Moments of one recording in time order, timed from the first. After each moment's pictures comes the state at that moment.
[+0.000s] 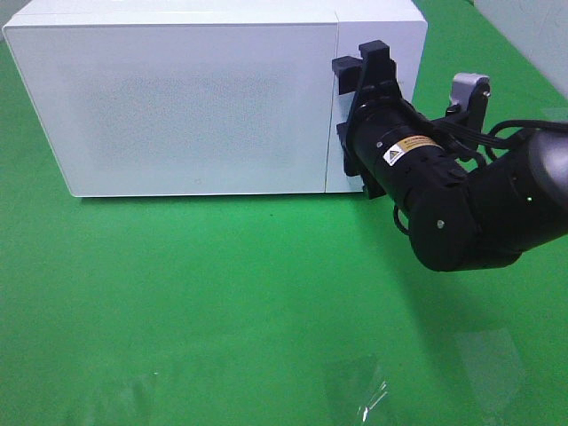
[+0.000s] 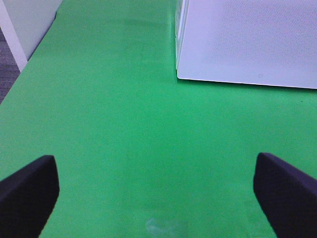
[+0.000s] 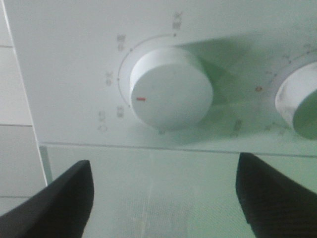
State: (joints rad) left arm 0.00 0.00 -0.52 -0.01 1.07 -0.05; right arm 0.63 1.91 -0.73 0.39 -1.15 1.28
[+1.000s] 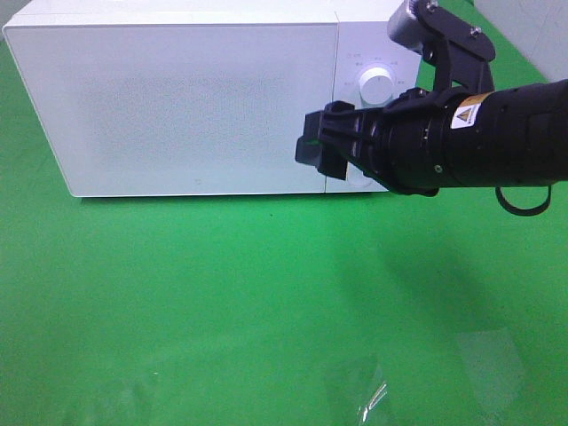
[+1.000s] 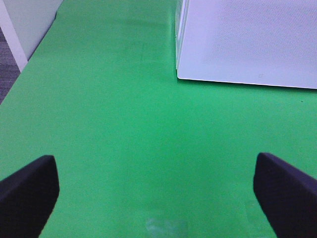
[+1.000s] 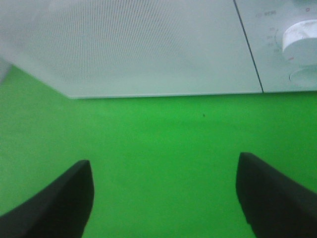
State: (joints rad) left arm 0.00 0.00 -0.52 -0.01 1.07 -0.05; right arm 0.63 1.40 -0.71 0.28 -0.05 0.26
